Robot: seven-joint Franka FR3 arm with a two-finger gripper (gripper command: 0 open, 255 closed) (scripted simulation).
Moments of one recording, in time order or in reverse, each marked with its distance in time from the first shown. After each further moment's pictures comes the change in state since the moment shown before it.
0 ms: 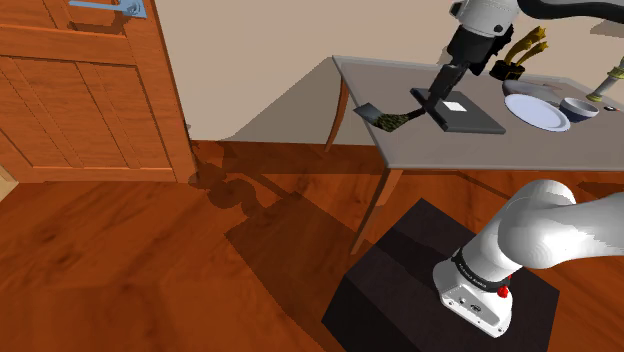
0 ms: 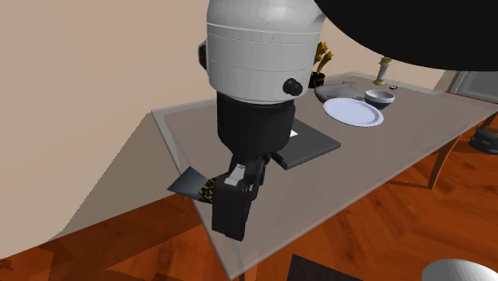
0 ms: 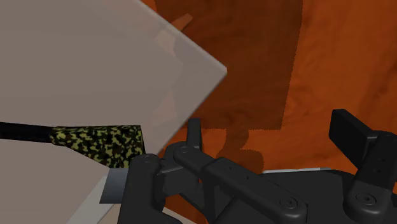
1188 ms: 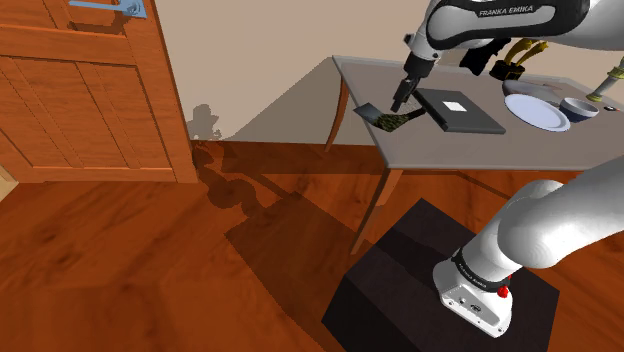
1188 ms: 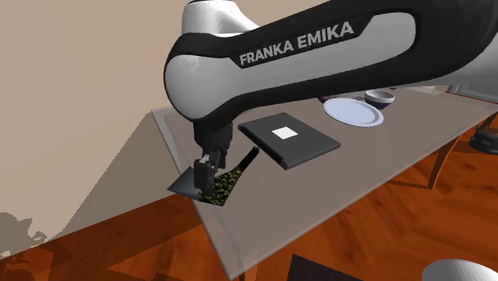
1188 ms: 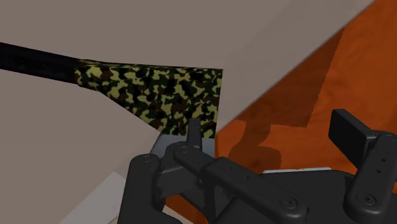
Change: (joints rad) arm -0.004 0.460 -0.244 0.087 -0.044 0.376 -0.336
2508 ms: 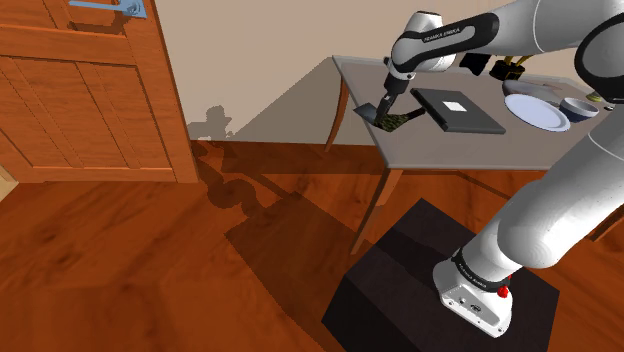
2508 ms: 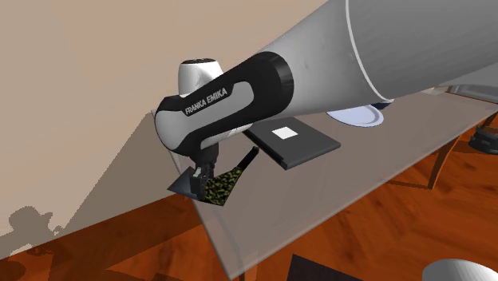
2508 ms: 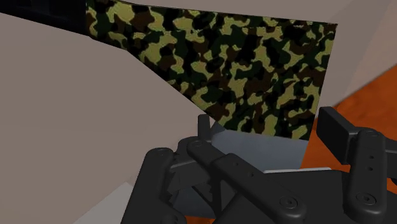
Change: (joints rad) arm -0.001 0.327 -0.081 0.096 0.110 0.216 -0.198
